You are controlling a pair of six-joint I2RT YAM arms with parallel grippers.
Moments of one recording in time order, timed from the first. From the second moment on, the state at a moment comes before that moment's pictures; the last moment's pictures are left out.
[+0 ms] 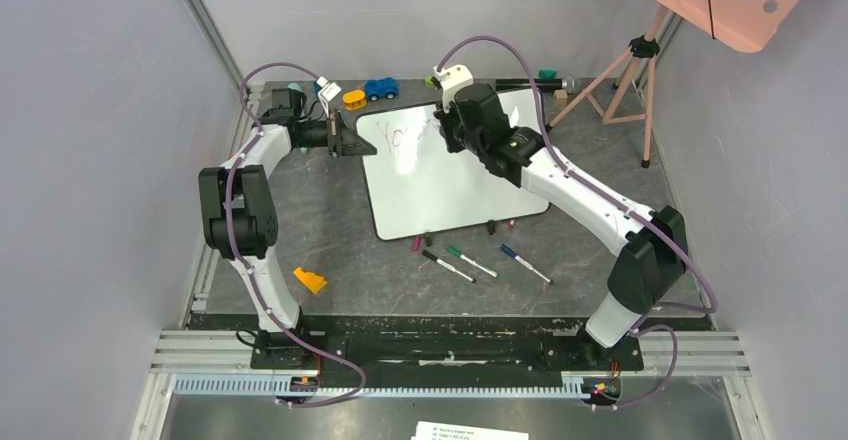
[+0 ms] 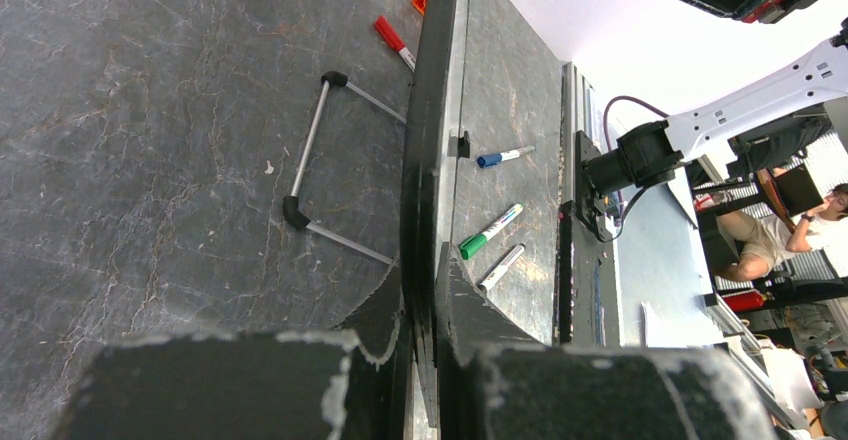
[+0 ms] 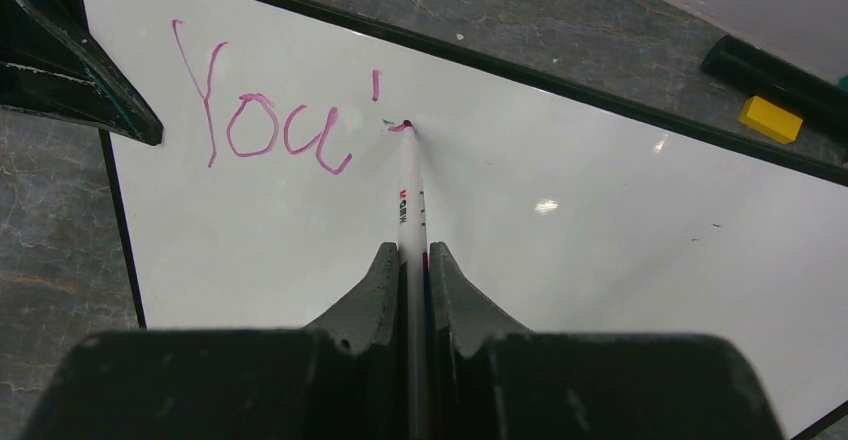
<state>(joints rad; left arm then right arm) 0.04 1.95 1.46 -0.50 1.37 0.28 0.68 1.67 1.52 -0.31 0.21 0.03</state>
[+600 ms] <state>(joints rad) 0.04 1.95 1.46 -0.50 1.37 0.28 0.68 1.62 1.44 -0.30 0.19 0.02</state>
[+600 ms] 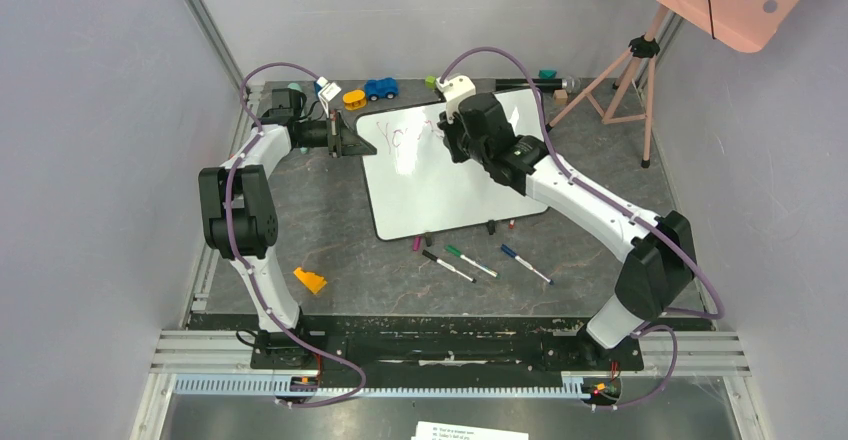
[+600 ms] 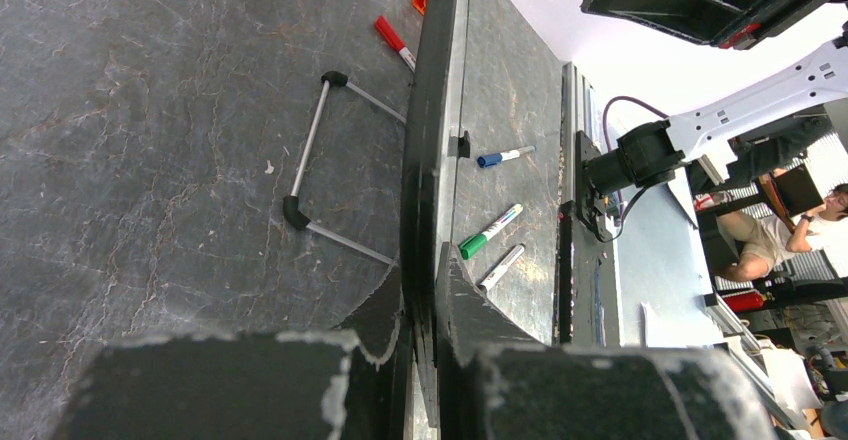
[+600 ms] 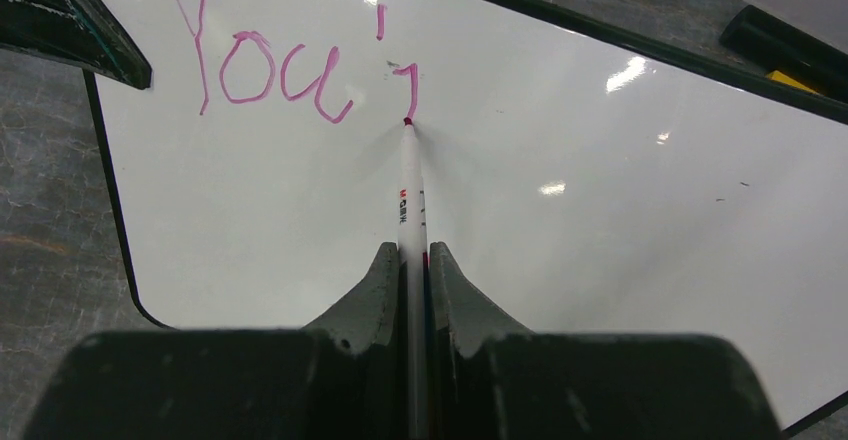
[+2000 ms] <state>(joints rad) 0.04 1.95 1.46 -0.50 1.37 0.28 0.68 1.67 1.53 -0.34 0.20 0.01</state>
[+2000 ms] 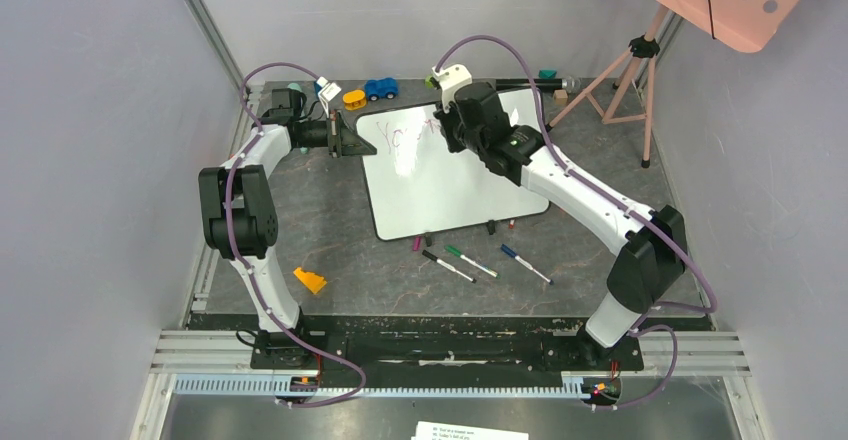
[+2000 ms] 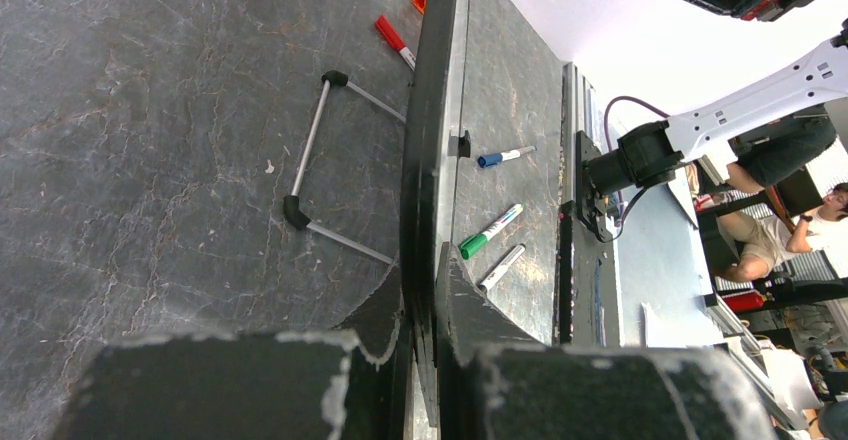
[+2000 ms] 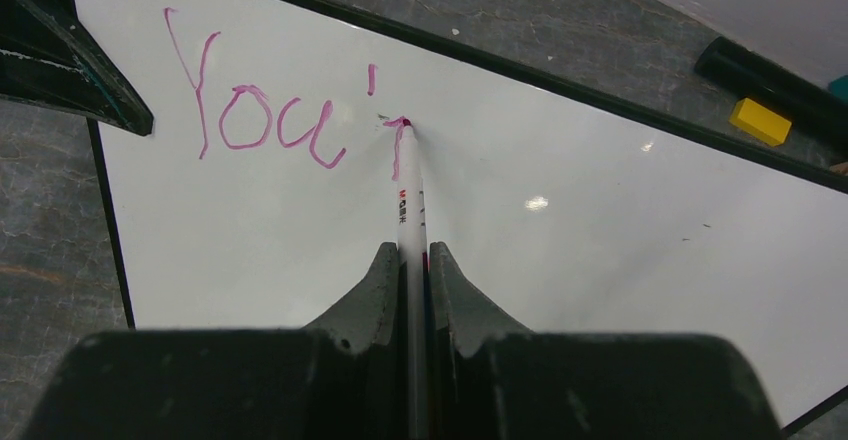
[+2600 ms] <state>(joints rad) 0.04 1.95 1.46 -0.50 1.37 0.28 0.66 1.64 1.51 -0.33 0.18 0.01</state>
